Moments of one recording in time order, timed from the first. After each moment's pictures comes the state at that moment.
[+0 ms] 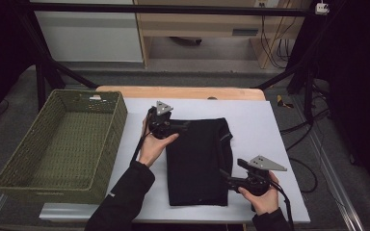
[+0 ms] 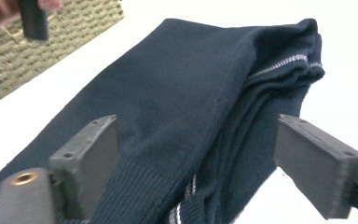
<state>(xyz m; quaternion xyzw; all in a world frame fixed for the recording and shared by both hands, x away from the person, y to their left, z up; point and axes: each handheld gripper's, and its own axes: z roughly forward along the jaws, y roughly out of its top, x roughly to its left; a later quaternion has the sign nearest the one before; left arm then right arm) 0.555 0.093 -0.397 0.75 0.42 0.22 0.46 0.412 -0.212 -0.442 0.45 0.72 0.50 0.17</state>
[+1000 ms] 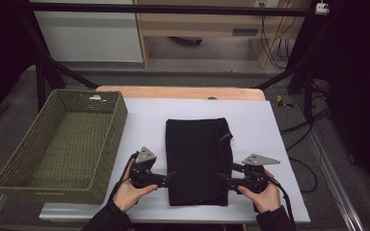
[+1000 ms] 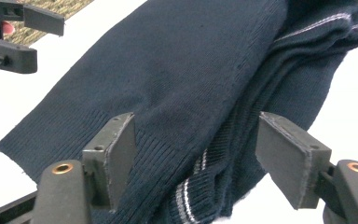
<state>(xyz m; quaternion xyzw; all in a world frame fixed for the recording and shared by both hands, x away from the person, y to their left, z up) 0.442 0.135 -0.451 0.80 0.40 0.10 0.44 0.421 -0.209 -0.446 0.44 0.77 0.45 0.11</state>
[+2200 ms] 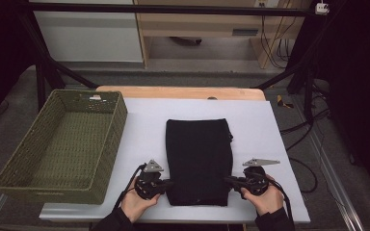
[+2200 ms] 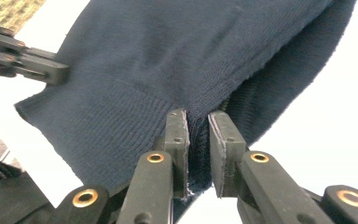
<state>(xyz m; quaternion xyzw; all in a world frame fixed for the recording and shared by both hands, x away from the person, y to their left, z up) 0.425 0.125 -0.468 0.84 0.39 0.03 0.39 0.413 -0.214 -0.448 0.50 0.77 0.40 0.04</state>
